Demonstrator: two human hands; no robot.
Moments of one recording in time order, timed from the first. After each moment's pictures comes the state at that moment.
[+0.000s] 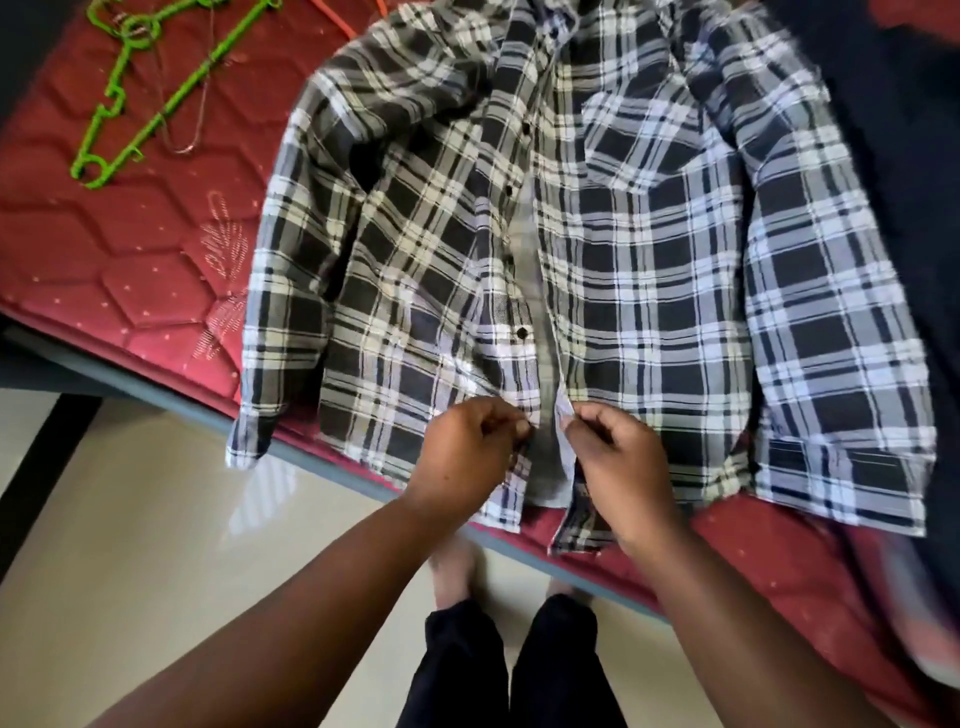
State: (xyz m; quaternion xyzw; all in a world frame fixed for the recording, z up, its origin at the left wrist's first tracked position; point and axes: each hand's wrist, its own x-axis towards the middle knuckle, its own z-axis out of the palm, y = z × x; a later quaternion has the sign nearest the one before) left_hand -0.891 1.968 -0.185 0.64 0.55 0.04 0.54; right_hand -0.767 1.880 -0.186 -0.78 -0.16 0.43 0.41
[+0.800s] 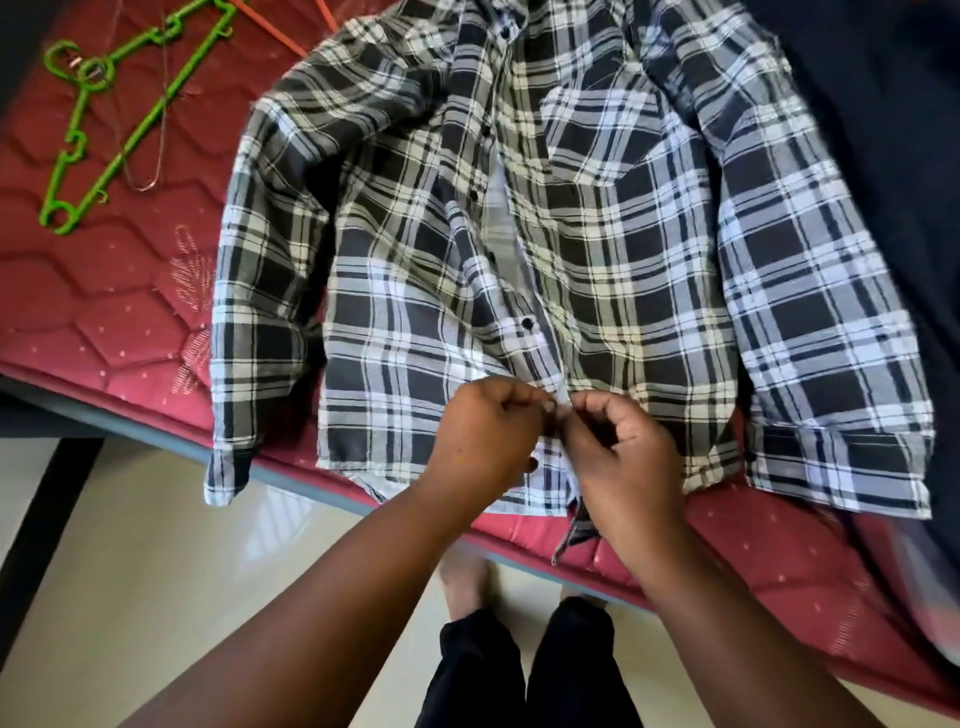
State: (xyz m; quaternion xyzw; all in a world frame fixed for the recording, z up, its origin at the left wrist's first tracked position) left_hand -0.842 1.974 -0.150 0.58 0.56 0.01 0.60; right_hand -0.765 1.878 -0.168 -0.78 -0.18 0.35 0.49
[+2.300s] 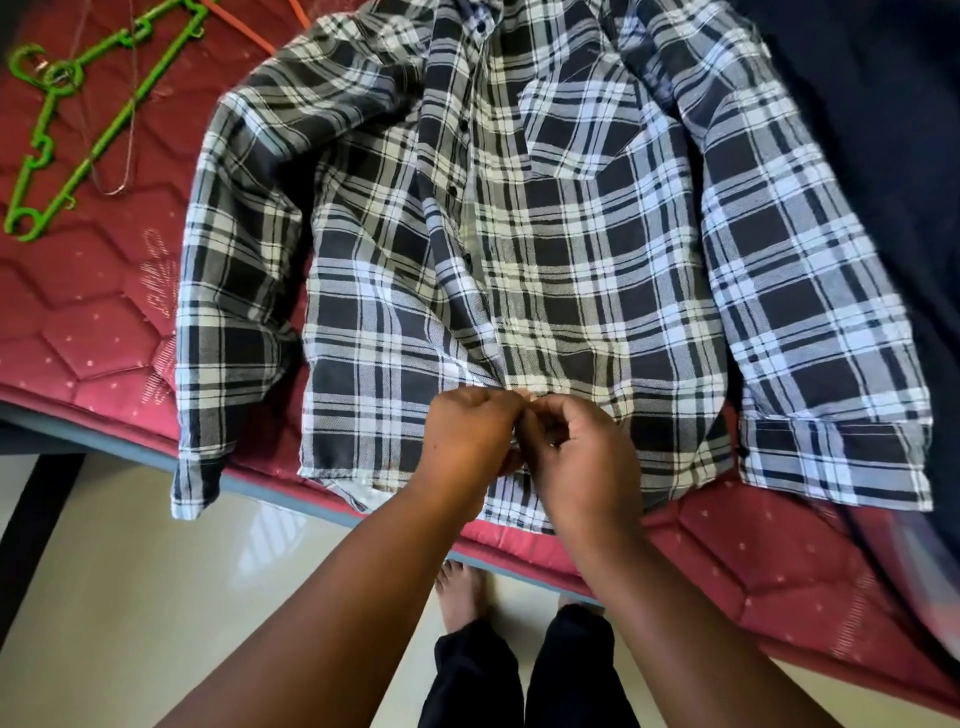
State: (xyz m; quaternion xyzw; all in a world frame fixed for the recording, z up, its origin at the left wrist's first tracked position) left_hand -0.832 1.968 -0.172 0.41 0.63 0.06 0.66; right_hand -0.775 1.884 -0.212 -0.85 -0.30 0.20 0.38
